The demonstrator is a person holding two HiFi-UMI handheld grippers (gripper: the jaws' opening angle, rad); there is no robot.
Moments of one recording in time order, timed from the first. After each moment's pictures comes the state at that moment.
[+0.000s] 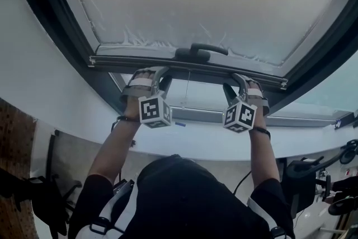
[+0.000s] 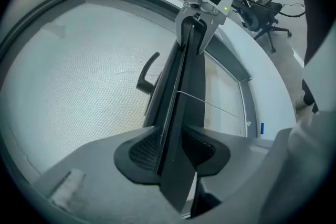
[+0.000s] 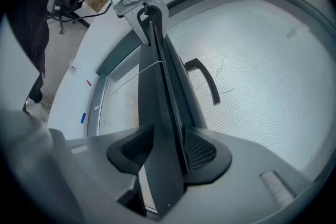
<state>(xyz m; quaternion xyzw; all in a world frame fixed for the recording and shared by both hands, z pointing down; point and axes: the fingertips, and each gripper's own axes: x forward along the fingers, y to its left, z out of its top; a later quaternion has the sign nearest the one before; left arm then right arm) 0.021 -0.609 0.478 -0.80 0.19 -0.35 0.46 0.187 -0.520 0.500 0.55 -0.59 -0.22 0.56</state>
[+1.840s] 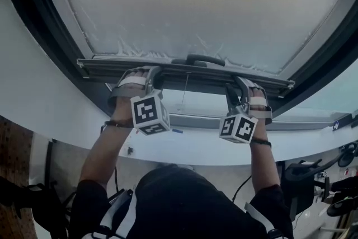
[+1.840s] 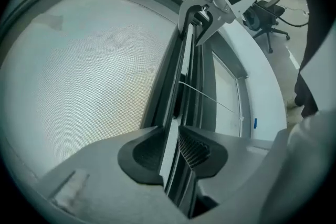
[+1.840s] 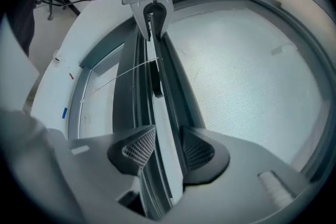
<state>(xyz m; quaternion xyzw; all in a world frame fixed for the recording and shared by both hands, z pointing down) 0.018 -0.624 0.428 -0.78 0.18 -0.41 0.43 0.188 -0.523 0.438 0.59 -0.52 -0.27 0.56</state>
